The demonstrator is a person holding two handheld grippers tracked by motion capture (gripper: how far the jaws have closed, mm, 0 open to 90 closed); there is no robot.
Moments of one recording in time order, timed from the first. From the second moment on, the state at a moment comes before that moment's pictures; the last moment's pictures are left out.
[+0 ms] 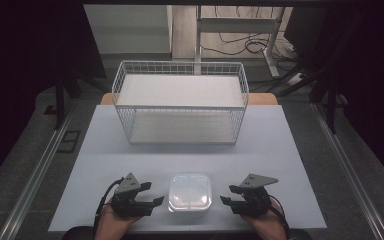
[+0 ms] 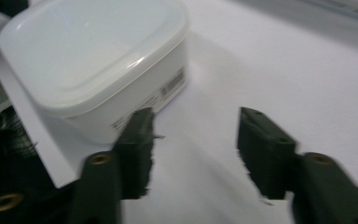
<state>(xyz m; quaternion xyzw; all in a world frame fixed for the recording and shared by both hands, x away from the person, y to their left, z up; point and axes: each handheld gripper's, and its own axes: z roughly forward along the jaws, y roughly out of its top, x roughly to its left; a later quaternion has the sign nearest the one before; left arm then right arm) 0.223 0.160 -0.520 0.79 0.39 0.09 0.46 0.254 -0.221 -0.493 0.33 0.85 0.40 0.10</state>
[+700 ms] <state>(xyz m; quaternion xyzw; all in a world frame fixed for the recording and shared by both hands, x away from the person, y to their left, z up) 0.226 0.146 -0.497 0.80 0.38 0.07 0.46 0.254 -0.206 -0.471 0.34 0.83 0.45 0.04</state>
